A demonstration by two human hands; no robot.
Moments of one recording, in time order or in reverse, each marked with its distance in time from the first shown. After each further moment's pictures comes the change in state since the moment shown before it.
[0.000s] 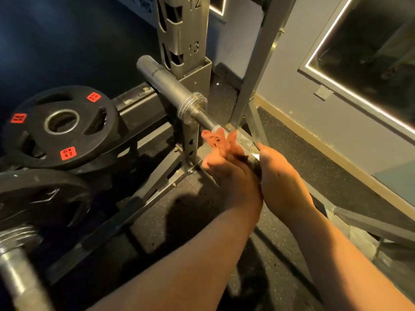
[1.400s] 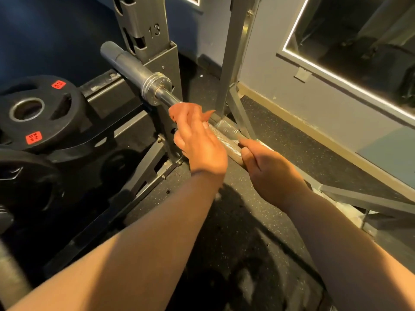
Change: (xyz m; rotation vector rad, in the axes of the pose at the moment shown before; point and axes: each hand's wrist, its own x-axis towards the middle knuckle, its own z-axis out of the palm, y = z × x) left_hand 0.002 -0.007 0.006 0.677 0.055 0.787; right_hand -0.053 0.042 -0.017 0.284 -0.123 0.166
